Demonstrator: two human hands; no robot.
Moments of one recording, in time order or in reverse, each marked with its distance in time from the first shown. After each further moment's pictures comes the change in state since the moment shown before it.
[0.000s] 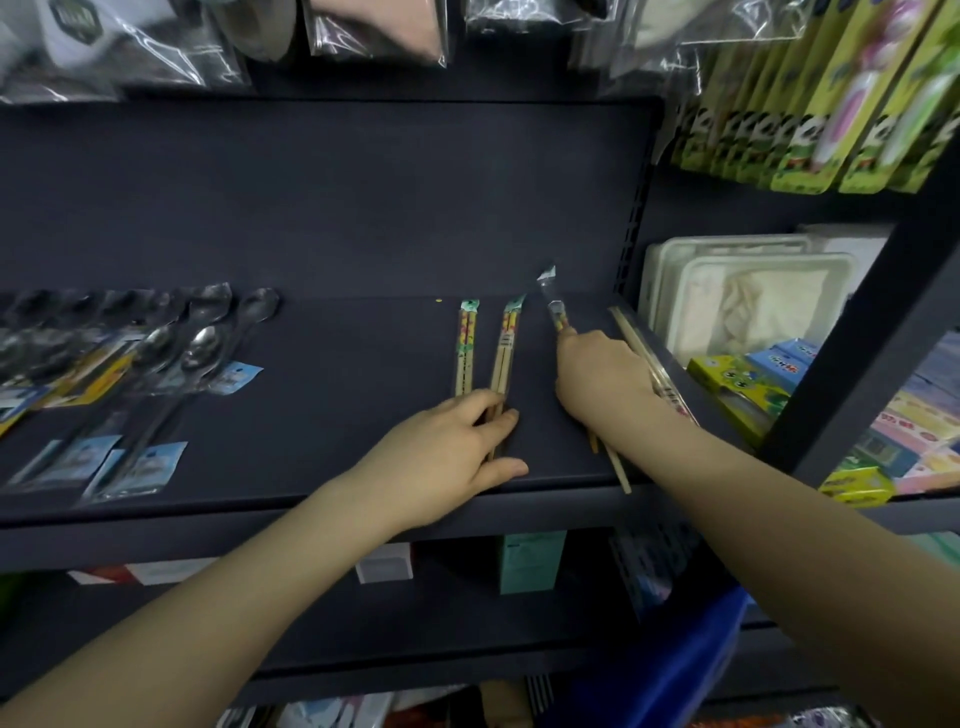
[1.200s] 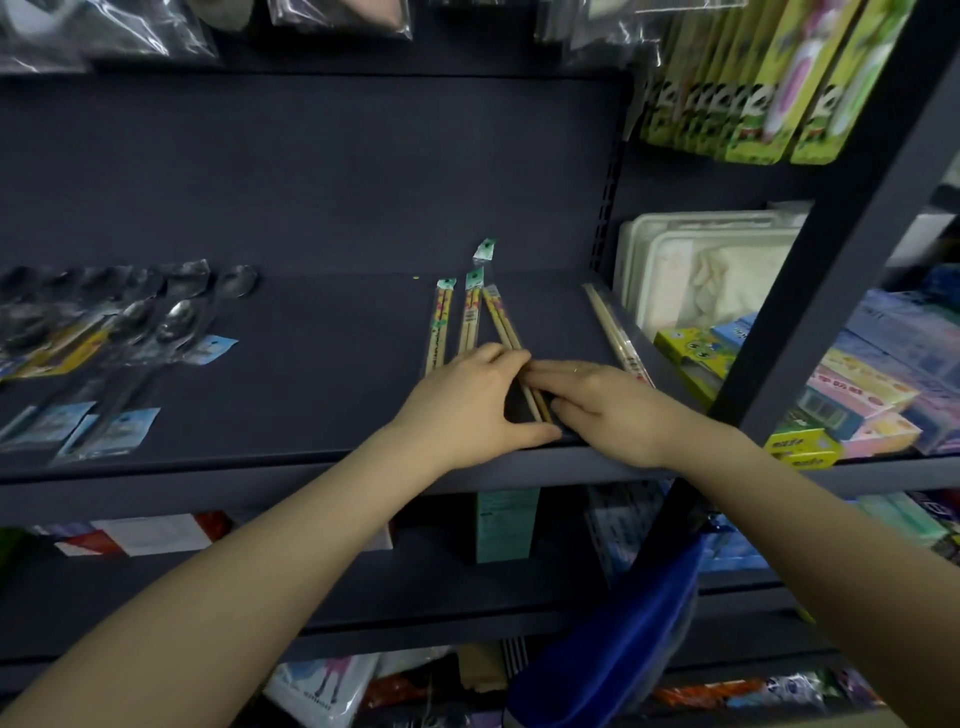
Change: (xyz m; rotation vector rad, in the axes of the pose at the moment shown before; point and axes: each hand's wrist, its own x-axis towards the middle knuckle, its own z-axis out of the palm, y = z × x) left_hand 0.034 0.042 0.000 -0.165 0.119 -0.115; right_hand -0.063 0.055 -0.006 0.465 -0.205 -0.610
